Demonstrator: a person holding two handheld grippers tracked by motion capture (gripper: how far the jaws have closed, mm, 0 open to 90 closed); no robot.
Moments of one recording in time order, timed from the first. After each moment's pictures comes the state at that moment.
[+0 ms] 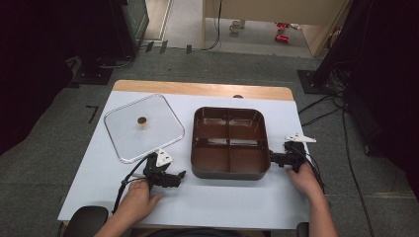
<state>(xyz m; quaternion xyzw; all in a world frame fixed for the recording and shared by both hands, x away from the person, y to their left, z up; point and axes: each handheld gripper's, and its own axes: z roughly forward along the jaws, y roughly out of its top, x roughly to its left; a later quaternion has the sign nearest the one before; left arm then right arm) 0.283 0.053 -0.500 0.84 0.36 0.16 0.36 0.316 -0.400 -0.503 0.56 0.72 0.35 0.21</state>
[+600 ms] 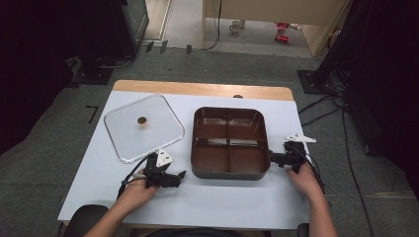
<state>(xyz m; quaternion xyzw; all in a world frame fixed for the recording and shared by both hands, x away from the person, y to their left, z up) 0.283 0.052 -0.500 0.84 0.36 0.16 0.36 0.316 -0.400 -0.503 0.56 0.72 0.34 0.21</state>
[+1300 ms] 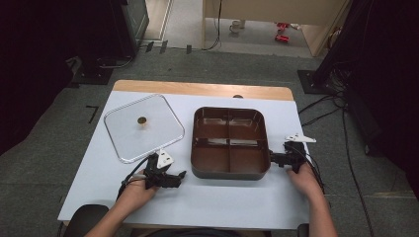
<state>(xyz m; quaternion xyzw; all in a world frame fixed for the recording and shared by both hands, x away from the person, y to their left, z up) 0.281 0.051 -0.499 0.85 0.35 0.16 0.36 0.316 -0.400 -0.503 0.56 0.72 0.34 0.21</state>
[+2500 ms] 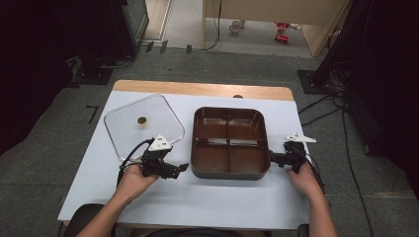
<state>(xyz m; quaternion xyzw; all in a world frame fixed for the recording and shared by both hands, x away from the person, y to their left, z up) 0.301 0.056 -0.443 0.84 0.33 0.10 0.41 0.316 -0.400 -0.503 0.56 0.72 0.34 0.21</state>
